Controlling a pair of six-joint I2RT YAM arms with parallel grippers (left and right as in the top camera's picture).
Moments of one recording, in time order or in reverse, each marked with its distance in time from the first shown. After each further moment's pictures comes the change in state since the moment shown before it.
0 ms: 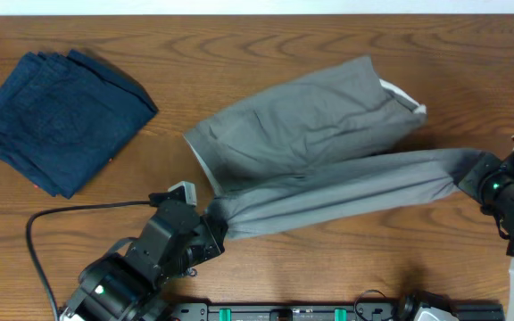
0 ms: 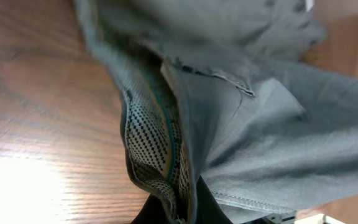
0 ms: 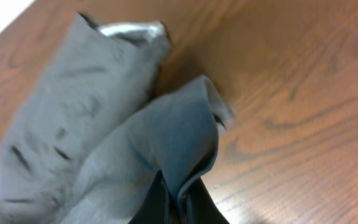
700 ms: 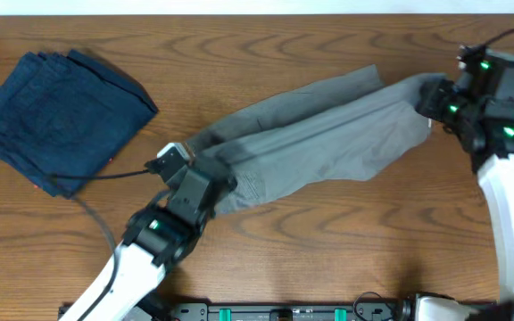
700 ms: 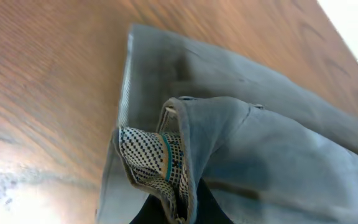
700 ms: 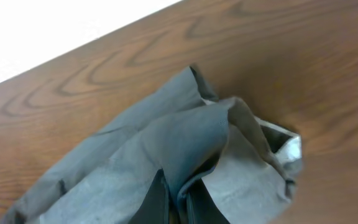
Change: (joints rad) left arm 0.081 0.410 0.001 0.337 -0.418 -0.156; right arm 0.191 0.445 0.013 0.584 -0.147 -0.080
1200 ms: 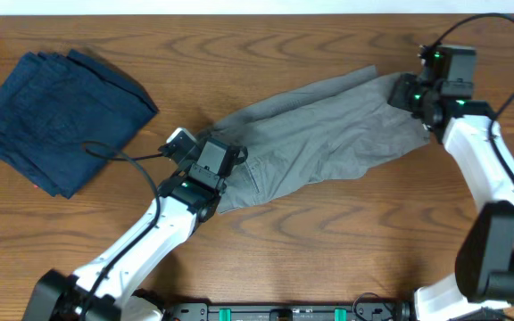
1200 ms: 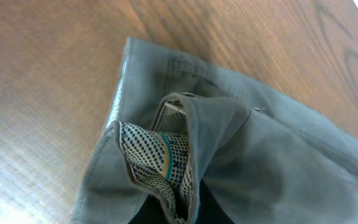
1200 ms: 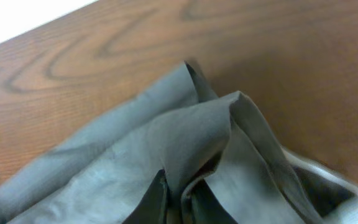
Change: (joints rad) left arm 0.071 0.334 0.000 0.294 -0.040 -0.025; right arm 0.071 0.313 0.000 0.274 0.048 0.005
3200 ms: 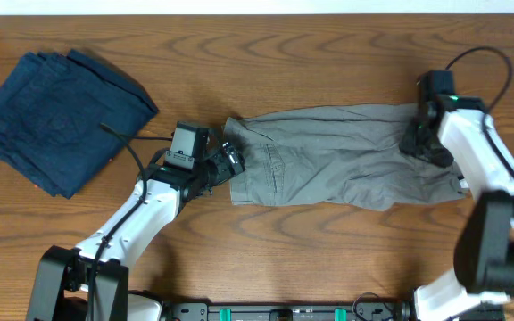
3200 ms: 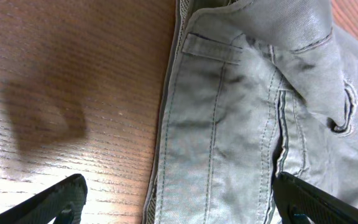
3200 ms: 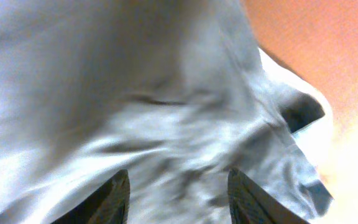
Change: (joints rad) left arm 0.209 0.084 0.000 -0.008 0.604 0.465; right arm -0.009 -0.013 0.021 -0.614 0.367 0.079
